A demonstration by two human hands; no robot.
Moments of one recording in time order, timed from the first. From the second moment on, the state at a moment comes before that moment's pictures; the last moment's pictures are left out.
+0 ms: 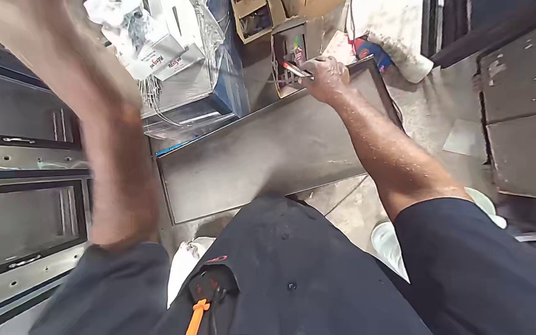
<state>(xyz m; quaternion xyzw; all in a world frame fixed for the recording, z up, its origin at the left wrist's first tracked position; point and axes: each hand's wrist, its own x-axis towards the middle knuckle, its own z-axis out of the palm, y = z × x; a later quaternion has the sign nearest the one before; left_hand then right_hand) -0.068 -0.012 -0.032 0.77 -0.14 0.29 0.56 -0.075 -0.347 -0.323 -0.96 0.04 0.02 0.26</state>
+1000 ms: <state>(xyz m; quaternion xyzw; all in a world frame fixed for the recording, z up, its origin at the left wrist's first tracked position) -0.448 0.008 -0.409 0.78 0.41 -0.34 0.32 -0.024 -0.495 -0.489 -0.34 0.56 -0.11 0.75</state>
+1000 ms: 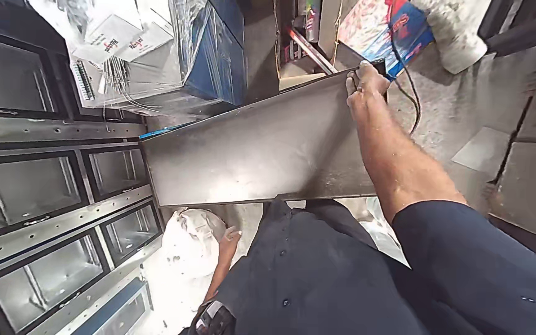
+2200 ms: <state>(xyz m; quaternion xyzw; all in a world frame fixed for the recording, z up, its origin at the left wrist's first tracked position) -0.157 -0.177 -0.543 0.93 0.18 -0.27 0.17 0.063 -0.434 -0.468 -0.91 -0.11 0.38 0.09</state>
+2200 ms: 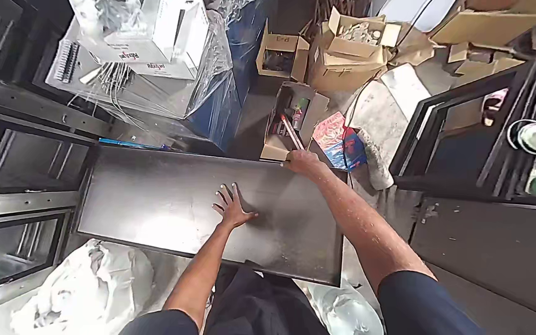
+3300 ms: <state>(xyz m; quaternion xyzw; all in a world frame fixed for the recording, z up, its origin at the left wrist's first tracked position) -0.159 -0.173 -0.553 0.94 0.17 -0.25 0.16 0.021 -0.606 -0.388 -0.85 0.06 0.04 0.52</state>
